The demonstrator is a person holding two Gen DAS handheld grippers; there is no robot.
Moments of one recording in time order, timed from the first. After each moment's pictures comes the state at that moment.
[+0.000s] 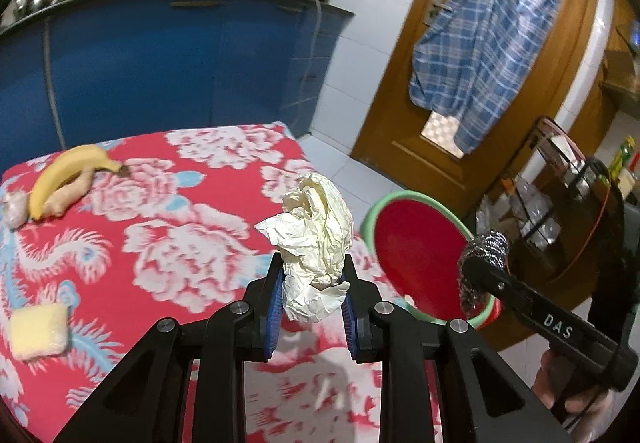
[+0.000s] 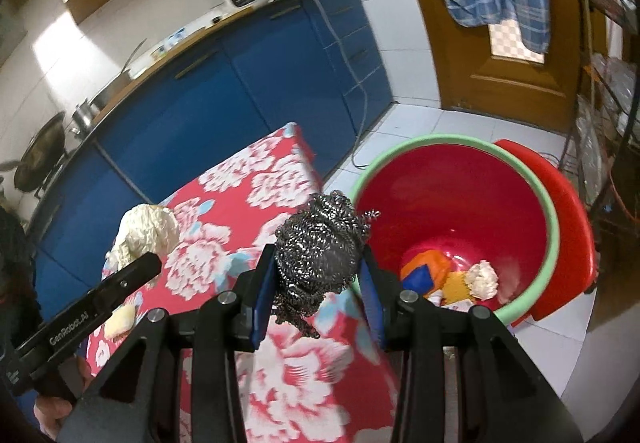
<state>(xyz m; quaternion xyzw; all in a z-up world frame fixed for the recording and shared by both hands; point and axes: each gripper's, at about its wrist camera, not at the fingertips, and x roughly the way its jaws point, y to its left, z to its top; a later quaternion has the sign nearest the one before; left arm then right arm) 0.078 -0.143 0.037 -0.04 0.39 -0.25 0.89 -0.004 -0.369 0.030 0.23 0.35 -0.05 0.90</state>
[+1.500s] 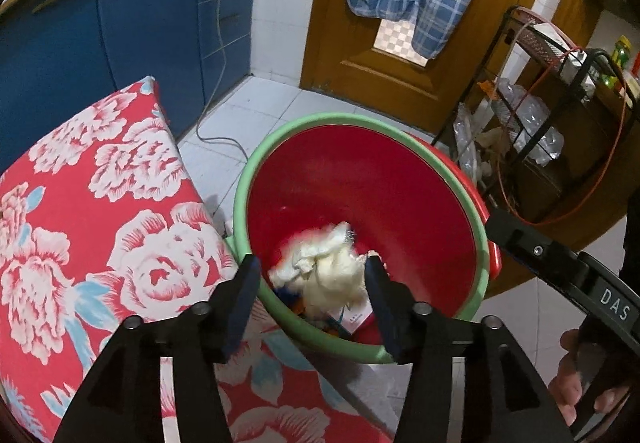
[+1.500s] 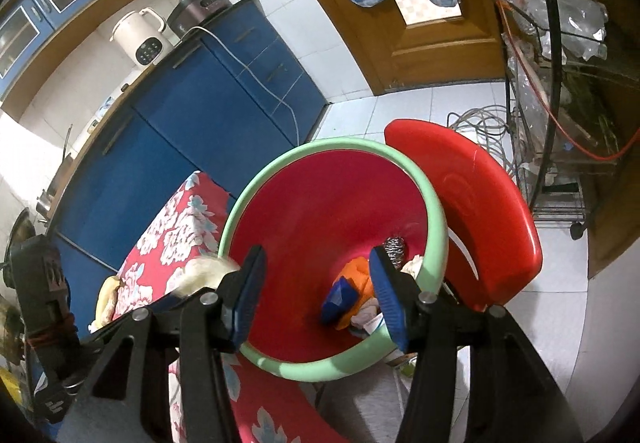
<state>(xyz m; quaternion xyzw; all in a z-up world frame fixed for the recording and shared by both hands) 0.095 -0.311 -0.020 0.08 0.47 -0.31 0.82 -0.032 -0.493 -0.018 0.34 0.33 -0.12 0.87</state>
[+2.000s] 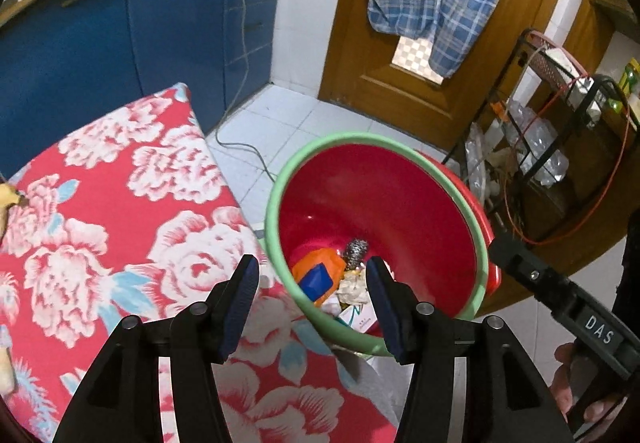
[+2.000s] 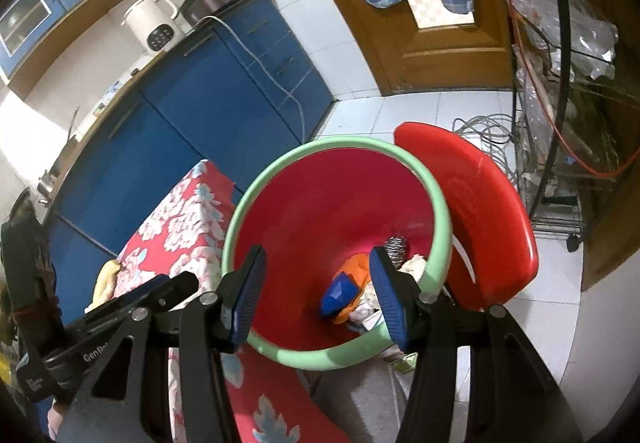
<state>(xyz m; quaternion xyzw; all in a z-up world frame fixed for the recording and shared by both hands) 0.091 -0.283 0.005 0.06 0.46 -0.28 0.84 -0.033 -0.477 -0.002 0.31 0.34 -0.11 0.88</state>
